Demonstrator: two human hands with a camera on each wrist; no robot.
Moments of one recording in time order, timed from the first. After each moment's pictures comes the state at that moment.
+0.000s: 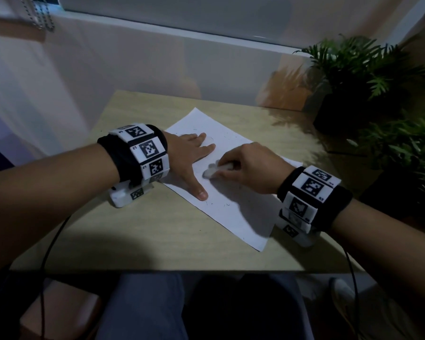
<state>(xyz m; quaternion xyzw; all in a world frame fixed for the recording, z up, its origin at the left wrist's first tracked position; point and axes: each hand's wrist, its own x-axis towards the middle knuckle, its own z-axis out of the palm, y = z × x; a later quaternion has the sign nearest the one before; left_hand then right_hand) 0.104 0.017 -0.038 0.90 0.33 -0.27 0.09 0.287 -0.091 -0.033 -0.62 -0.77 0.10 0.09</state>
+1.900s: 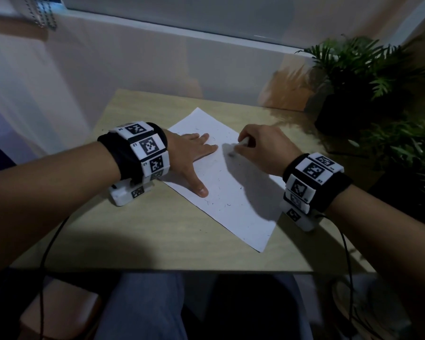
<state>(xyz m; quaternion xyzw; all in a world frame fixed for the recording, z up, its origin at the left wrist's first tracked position) 0.099 0.018 -0.041 0.91 0.33 -0.24 0.11 0.315 -0.067 -0.031 -0.70 -0.69 0.07 0.16</state>
